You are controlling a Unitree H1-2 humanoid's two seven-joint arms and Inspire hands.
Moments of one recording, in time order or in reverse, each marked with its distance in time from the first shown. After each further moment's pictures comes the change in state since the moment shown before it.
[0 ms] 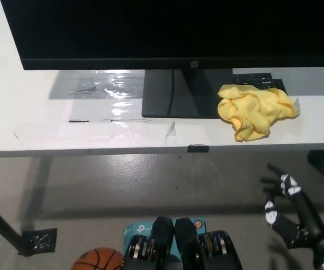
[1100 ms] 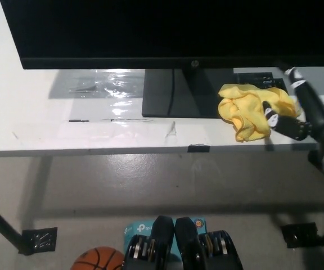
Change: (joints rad) left_arm 0.014 0.001 0.007 -0.020 0.018 -0.004 -0.001; right_arm -0.480 -0.062 -0.011 0.231 -0.087 0.209 0.123
